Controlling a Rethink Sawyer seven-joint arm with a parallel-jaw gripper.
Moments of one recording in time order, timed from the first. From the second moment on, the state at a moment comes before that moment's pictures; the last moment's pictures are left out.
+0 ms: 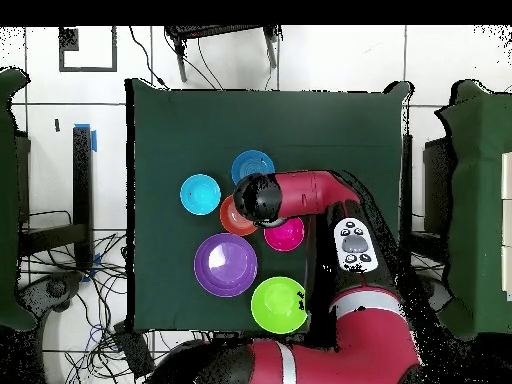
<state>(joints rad) -0.32 -0.52 0.12 1.51 -0.42 0.65 1.66</state>
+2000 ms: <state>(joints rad) -0.31 -0.53 0.12 1.51 -0.42 0.65 1.66</state>
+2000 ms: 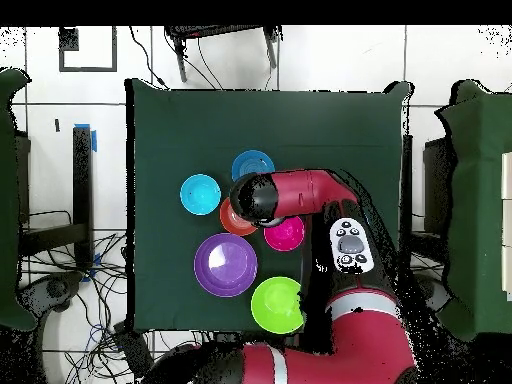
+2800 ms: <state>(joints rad) -0.31 -0.52 0.12 1.52 -0.42 0.61 1.66</state>
